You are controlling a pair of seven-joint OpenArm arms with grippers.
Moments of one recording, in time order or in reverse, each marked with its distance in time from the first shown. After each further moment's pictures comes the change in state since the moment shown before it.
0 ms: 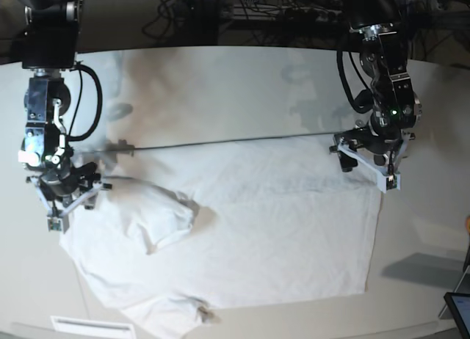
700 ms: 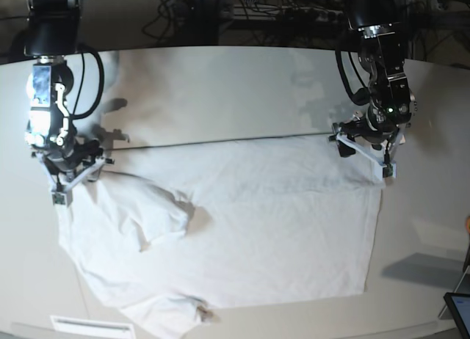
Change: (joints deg) left arm 1.1 -0.1 0.2 -3.7 0.3 0.0 0.2; right arm -5.6 0.0 0.4 -2.7 0.5 0.0 3.3
